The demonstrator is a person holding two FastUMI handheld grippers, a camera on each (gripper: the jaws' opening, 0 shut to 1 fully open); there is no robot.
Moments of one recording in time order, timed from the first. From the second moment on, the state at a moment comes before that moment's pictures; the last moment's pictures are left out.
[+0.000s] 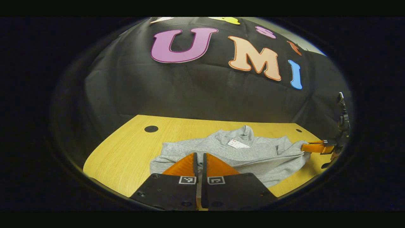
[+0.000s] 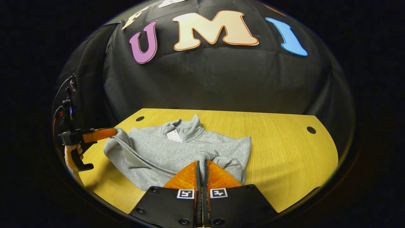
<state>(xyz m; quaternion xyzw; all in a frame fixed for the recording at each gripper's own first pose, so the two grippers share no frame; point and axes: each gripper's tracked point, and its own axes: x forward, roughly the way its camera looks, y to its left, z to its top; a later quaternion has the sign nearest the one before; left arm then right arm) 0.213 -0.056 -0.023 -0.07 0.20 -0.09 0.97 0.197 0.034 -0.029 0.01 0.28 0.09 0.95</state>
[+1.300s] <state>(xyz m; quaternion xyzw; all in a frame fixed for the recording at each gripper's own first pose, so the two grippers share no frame) 0.146 0.006 0.071 -0.03 0.08 0.00 1.00 0.152 0.045 0.090 -0.02 0.11 0.09 0.99</state>
